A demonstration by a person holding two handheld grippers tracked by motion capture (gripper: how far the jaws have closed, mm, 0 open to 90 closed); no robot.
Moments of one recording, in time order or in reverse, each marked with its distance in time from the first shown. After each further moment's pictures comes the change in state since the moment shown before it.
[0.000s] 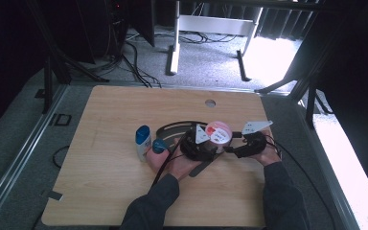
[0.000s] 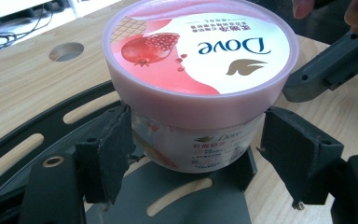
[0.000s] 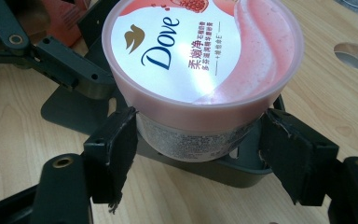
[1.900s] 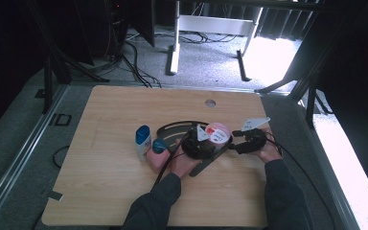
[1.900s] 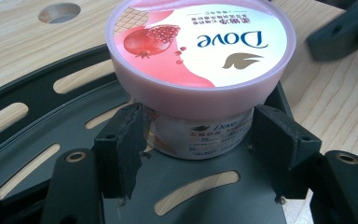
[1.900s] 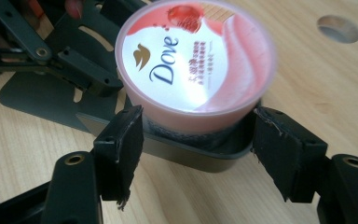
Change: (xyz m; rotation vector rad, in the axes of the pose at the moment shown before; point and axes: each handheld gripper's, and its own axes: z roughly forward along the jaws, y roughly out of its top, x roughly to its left) left arm 0.009 -0.014 0.030 0.080 0.006 -0.040; right arm -0.016 -0.002 0.004 0.087 -0.046 0.011
